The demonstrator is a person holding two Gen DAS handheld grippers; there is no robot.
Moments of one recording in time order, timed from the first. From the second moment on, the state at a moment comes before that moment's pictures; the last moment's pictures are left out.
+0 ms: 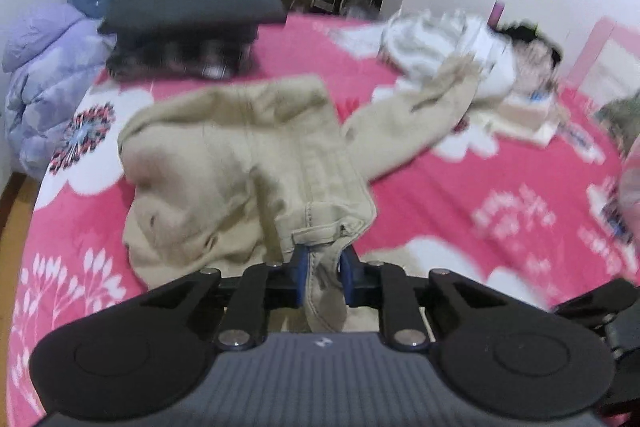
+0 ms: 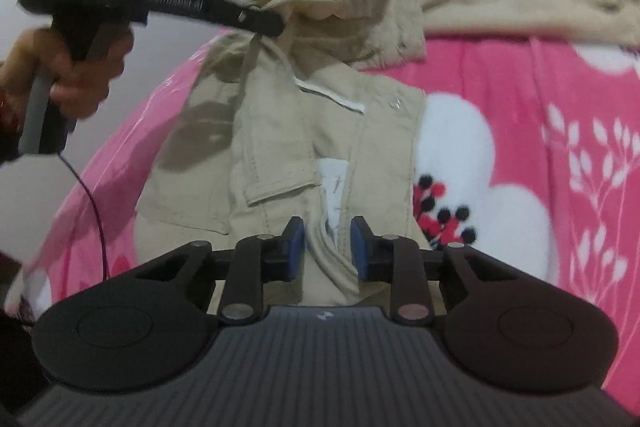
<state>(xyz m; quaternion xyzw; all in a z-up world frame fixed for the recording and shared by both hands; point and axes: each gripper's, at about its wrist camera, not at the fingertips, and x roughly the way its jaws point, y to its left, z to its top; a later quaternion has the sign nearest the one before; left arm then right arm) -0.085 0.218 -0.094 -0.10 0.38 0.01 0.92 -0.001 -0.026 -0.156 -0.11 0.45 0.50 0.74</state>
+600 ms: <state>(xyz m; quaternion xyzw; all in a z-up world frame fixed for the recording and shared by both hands) -0.035 0.181 -0.126 -0.14 0.38 -0.07 0.91 -0.010 -0.114 -0.137 0.04 0.44 0.50 0.74</state>
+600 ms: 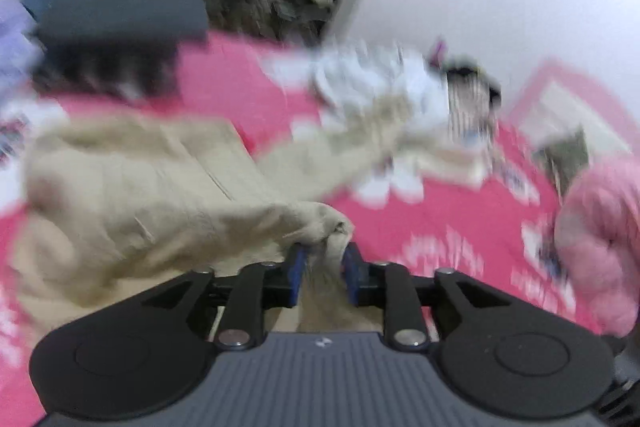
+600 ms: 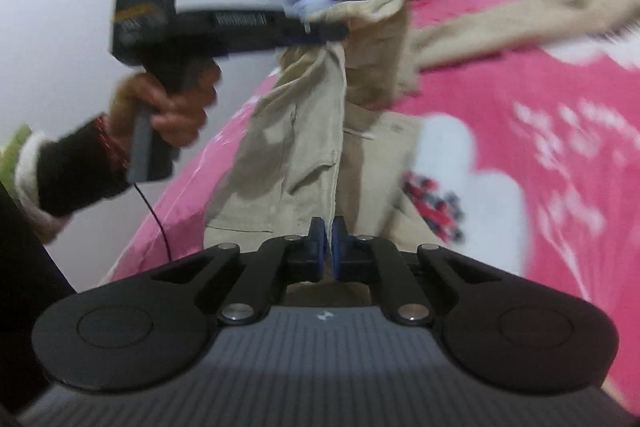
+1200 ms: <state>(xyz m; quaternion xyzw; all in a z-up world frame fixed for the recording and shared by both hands) -0.016 0.181 -0.129 -0.07 0.41 -0.01 0.91 0.002 -0.150 -0.189 0.21 0.57 0.42 0.68</state>
